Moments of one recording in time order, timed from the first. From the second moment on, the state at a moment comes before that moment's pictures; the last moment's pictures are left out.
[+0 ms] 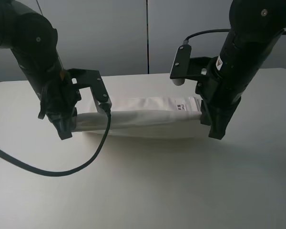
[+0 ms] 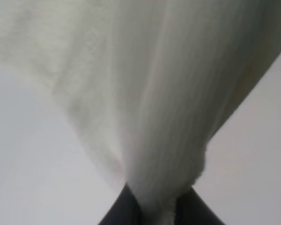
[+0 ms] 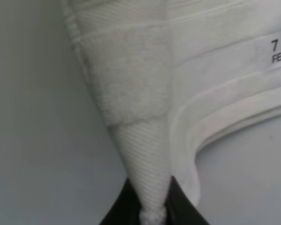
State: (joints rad) left arm -0.85 1.73 -1.11 0.22 0.95 0.46; right arm 0.62 1.57 -1.01 -0.10 0.94 -0.58
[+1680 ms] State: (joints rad) left arm -0.77 1.81 -1.16 0.74 0.59 0.12; right arm 0.58 1.68 -1.01 -0.54 0.51 -0.21
